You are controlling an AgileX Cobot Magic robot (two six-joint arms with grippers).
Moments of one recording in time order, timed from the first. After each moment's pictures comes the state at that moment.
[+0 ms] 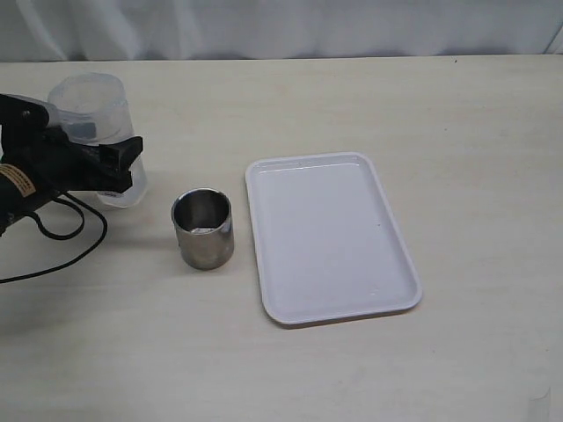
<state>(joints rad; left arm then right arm) -0.05 2.01 -0.57 0.45 -1.07 -0.16 -0.03 0.00 0.00 -0.25 -0.37 0.41</state>
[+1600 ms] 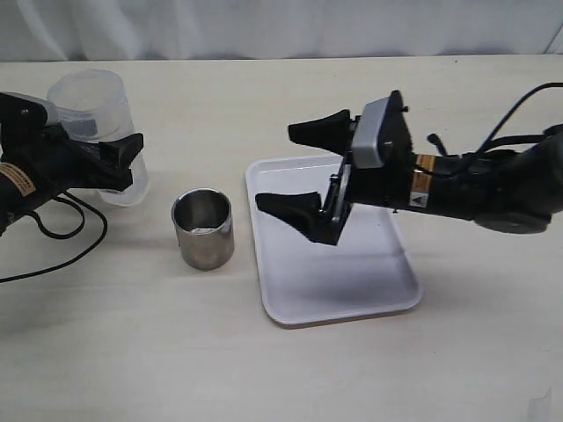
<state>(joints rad) -0.05 2.01 -0.57 0.45 -1.10 -0.16 0.24 1.96 -0.75 -1.06 -1.14 0.34</state>
